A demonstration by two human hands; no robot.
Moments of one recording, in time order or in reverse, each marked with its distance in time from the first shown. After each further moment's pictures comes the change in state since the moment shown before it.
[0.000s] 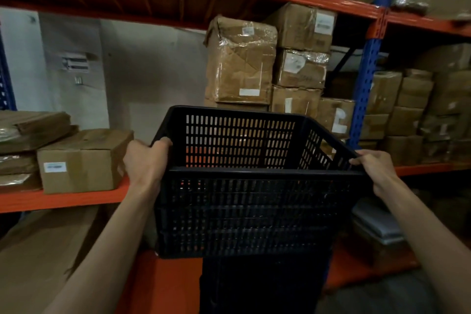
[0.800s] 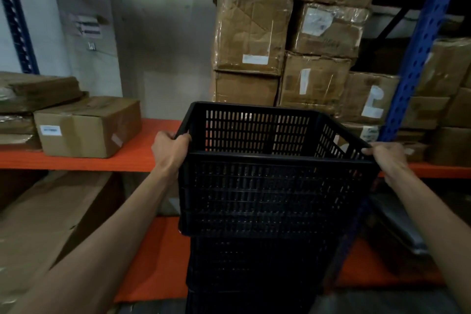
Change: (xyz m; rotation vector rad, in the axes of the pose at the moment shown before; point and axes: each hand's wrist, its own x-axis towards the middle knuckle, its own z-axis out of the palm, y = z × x) left_hand -0.009 -0.066 0.172 0.078 0.016 -0.087; right_hand 0.194 0.100 0.009 -0.111 -0.064 0.067
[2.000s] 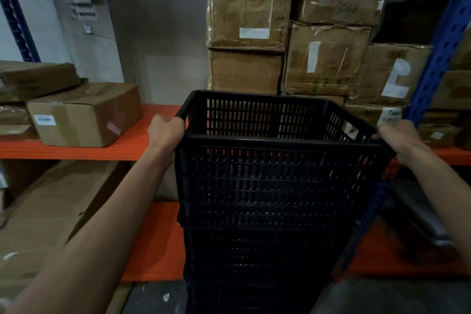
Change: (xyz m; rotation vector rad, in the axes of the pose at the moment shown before) left_hand 0.033 -0.007 0.054 0.091 -0.028 -0.031; right_hand 0.074 0.004 0.016 -0.300 -0.161 0.057
